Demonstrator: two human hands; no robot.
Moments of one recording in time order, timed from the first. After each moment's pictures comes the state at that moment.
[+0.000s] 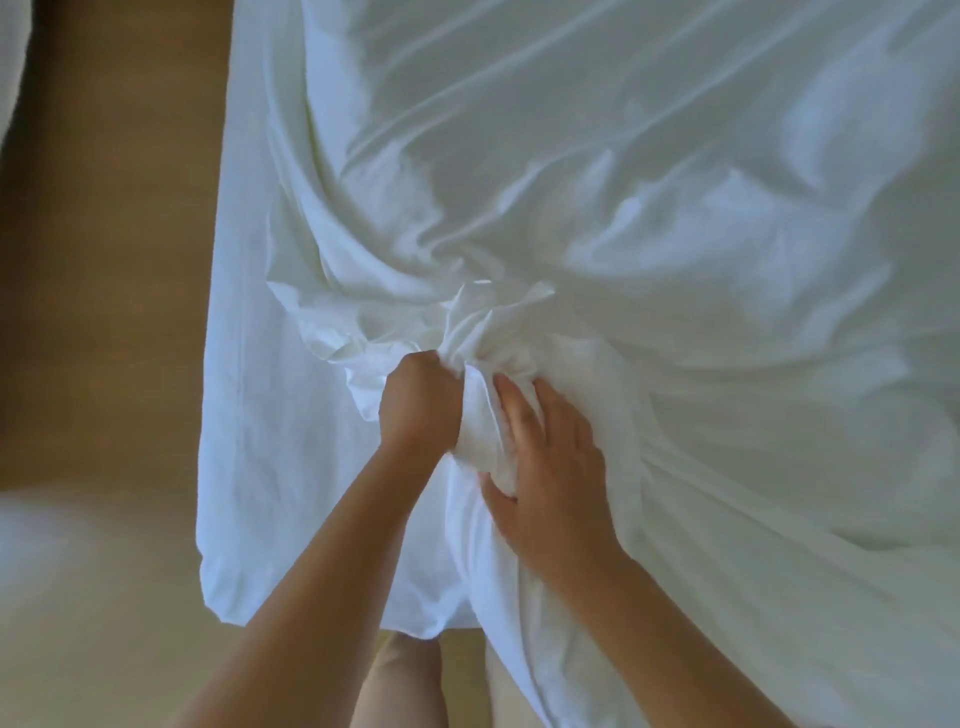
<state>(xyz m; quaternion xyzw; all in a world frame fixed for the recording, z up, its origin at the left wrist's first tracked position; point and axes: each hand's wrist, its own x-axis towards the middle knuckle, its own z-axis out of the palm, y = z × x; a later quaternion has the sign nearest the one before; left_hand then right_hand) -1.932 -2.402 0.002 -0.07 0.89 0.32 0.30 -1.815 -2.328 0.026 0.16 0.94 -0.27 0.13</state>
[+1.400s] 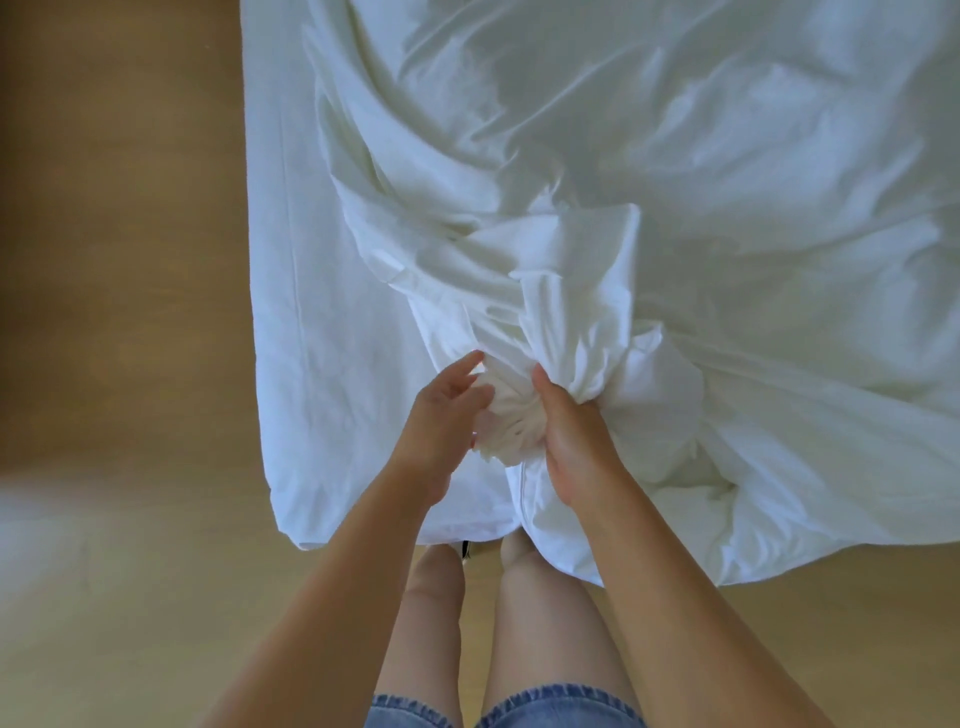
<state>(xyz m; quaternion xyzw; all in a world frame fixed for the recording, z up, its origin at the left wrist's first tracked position) -1.863 -2.543 -0.012 -0.12 0.64 0.58 0.48 -1.799 -2.434 -0.011 0.57 0.44 -0.69 0.07</state>
